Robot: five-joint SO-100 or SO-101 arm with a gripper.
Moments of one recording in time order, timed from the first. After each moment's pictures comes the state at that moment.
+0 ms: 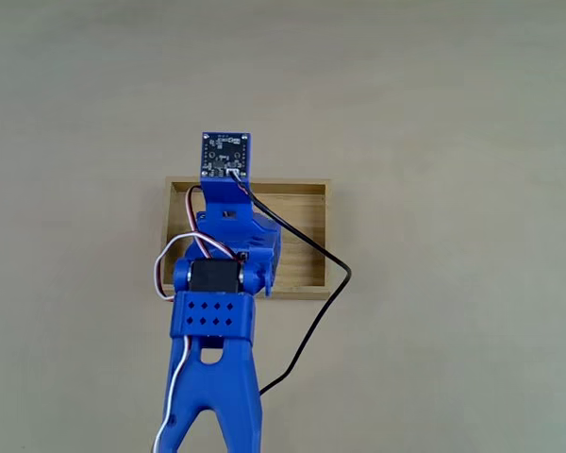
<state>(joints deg) 1.8 -3.5 12.4 55.7 4.4</state>
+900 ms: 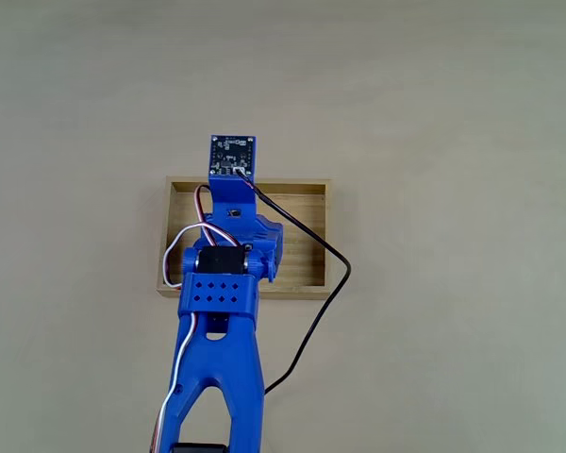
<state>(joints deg) 1.8 5.8 12.0 51.8 4.0</state>
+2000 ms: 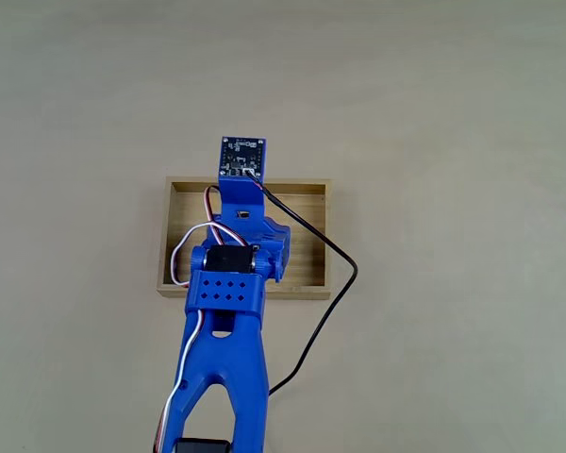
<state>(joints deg) 3.3 7.1 12.0 51.6 4.0</state>
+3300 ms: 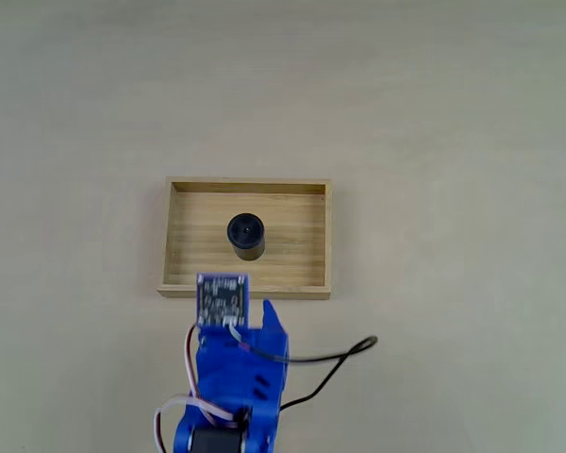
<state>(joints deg) 5.8 -57.1 59.9 50.3 10.0</state>
